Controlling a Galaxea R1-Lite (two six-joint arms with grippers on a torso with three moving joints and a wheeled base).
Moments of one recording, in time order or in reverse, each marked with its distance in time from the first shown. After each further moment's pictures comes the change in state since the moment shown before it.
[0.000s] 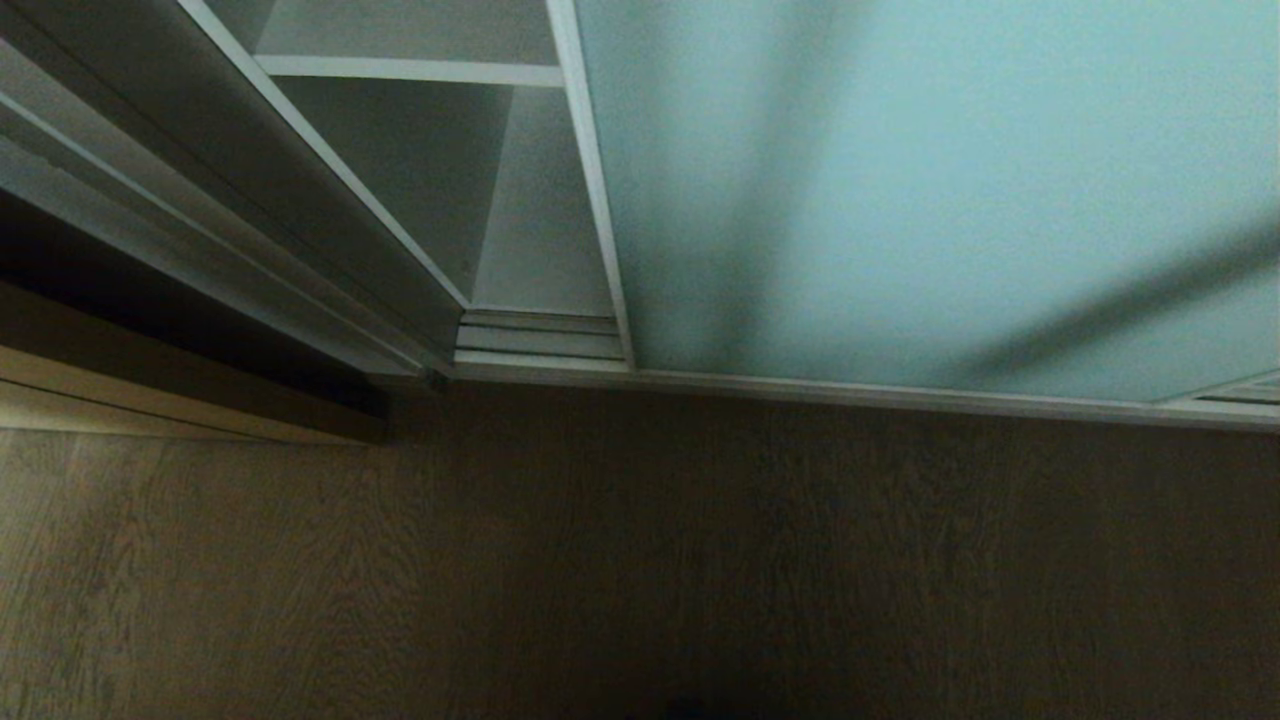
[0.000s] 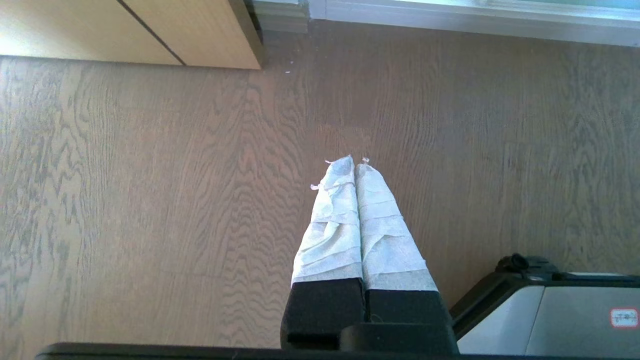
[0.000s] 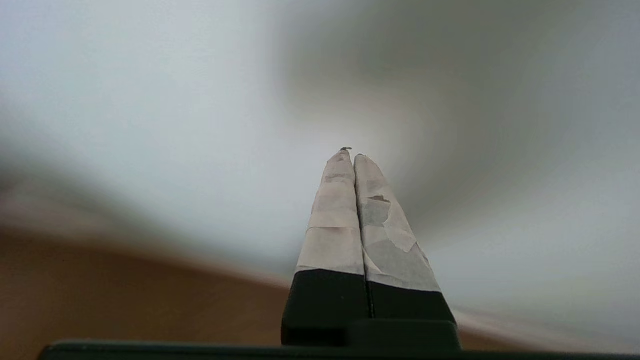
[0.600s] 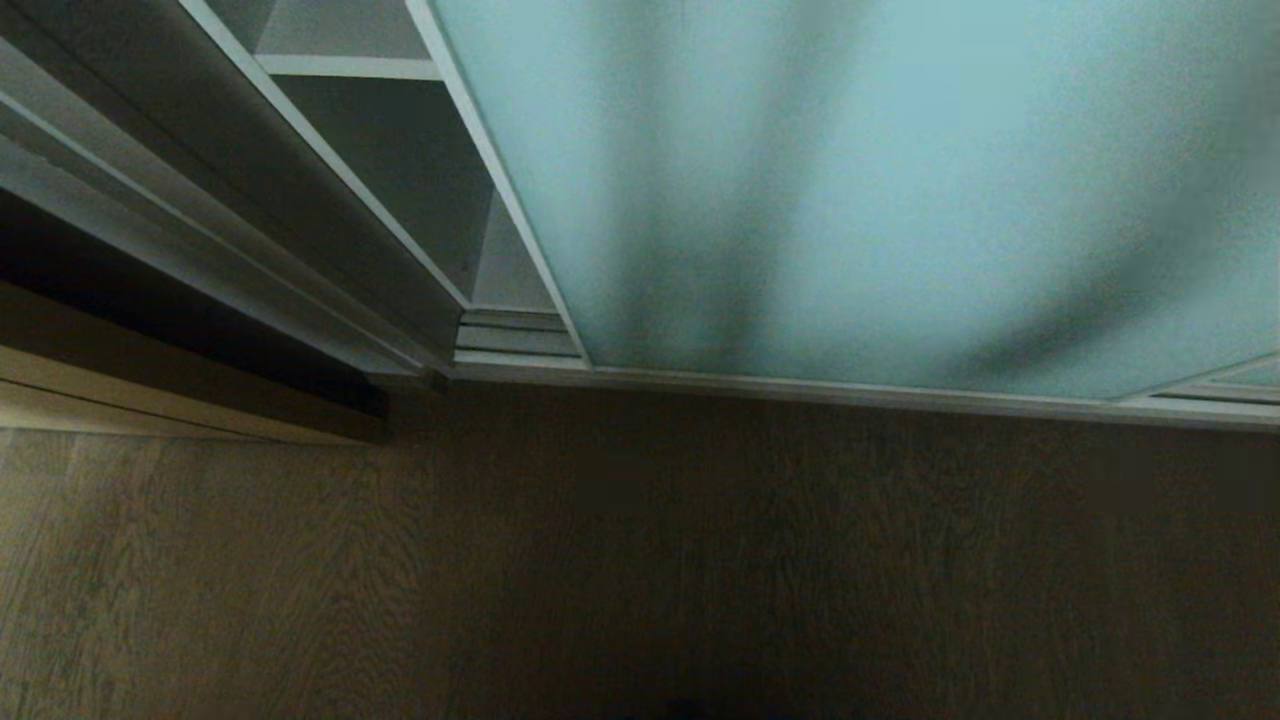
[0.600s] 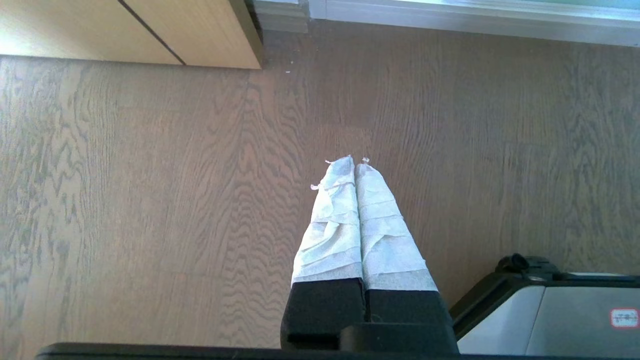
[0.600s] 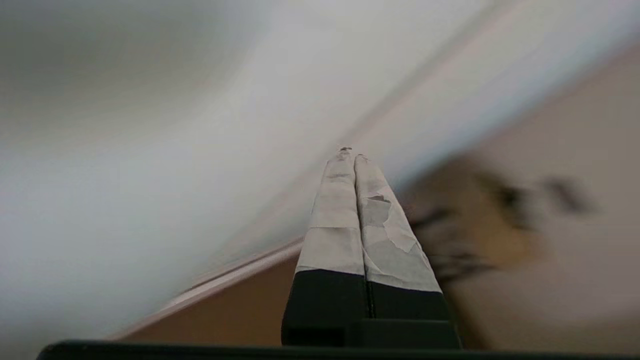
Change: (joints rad) left arm 0.001 0.000 0.000 0.000 0.000 0.000; right arm -0.863 0.007 -0.024 -0.050 -0.118 0.102
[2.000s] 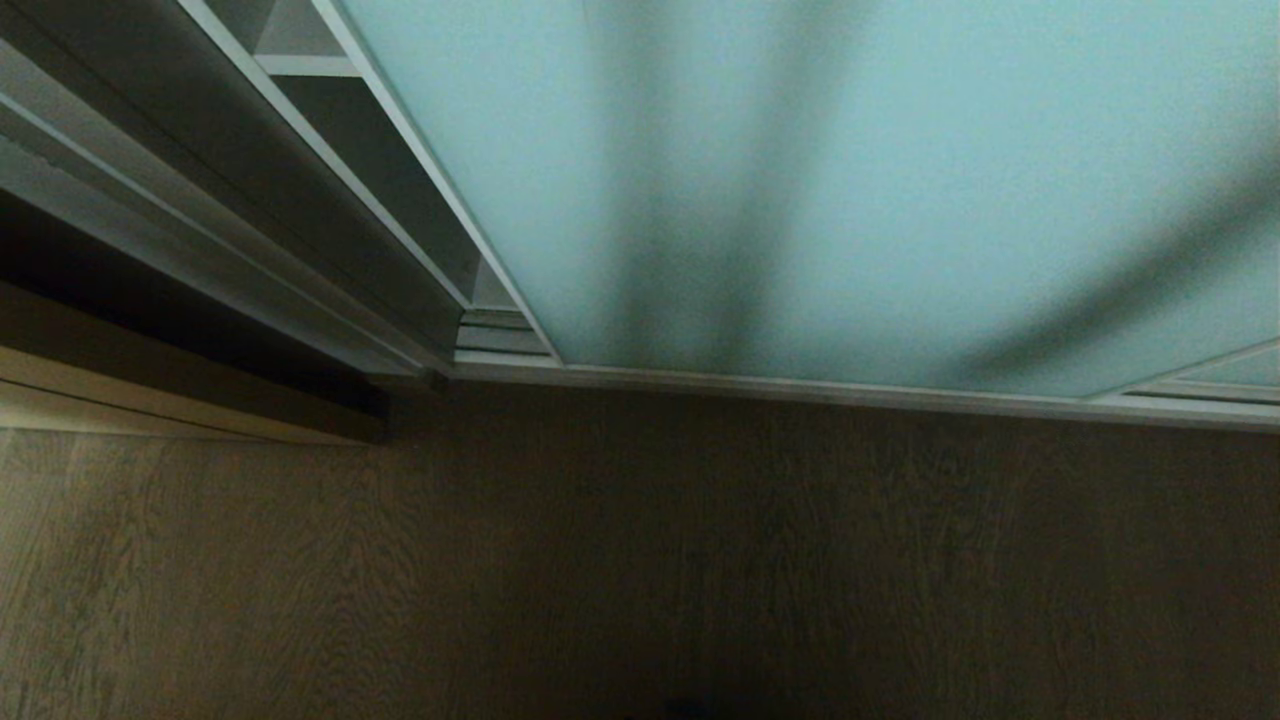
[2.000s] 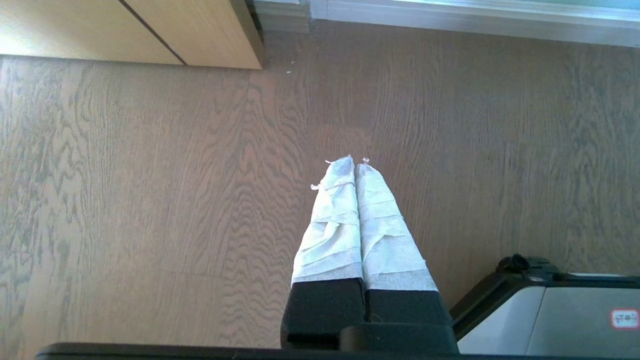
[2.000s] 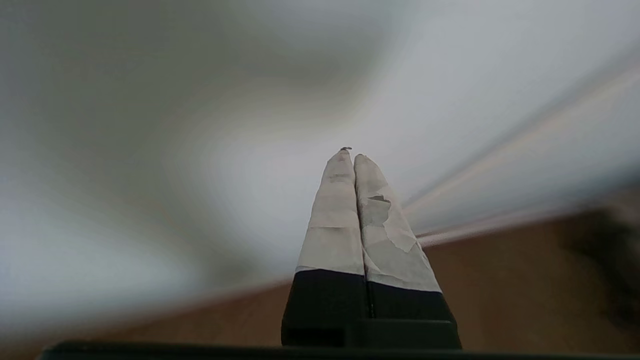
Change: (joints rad) left arm 0.000 0.000 0.000 0.000 0.000 0.000; right arm 0.361 0.102 -0.272 0.285 0.099 0.142
